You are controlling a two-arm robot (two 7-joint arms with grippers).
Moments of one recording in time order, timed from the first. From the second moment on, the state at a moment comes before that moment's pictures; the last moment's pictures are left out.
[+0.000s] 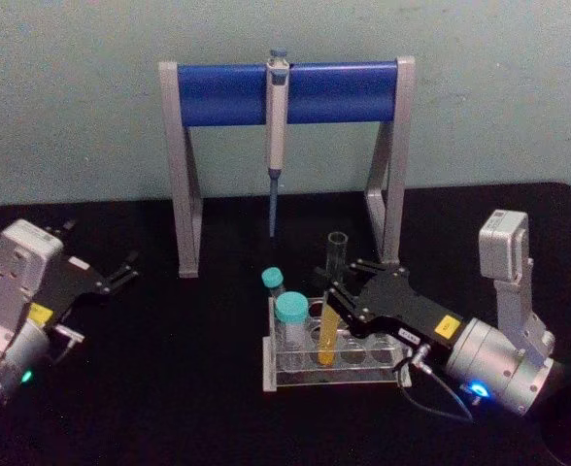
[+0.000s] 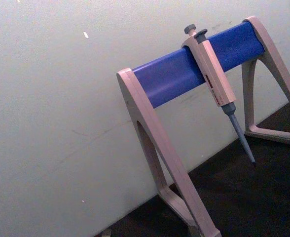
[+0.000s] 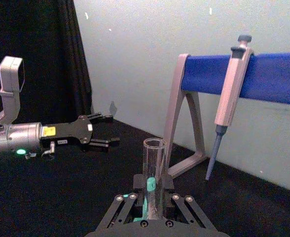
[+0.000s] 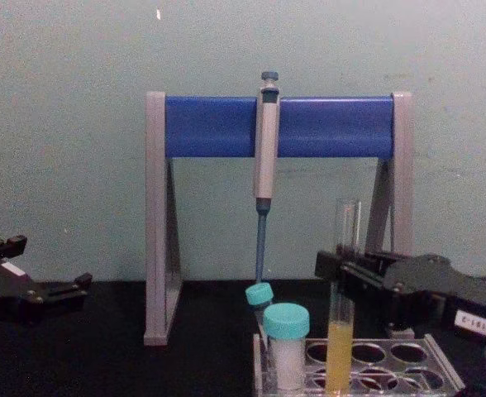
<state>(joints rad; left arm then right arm) -0.20 0.60 0.45 -1.41 -0.25 -0.12 0.03 0.19 0.43 -0.44 -1.48 0.53 -0.11 0.56</state>
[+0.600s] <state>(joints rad) -0.20 0.60 0.45 -1.41 -0.25 -0.12 0.03 0.20 0.45 -0.40 -1.56 0.52 -0.13 0.56</state>
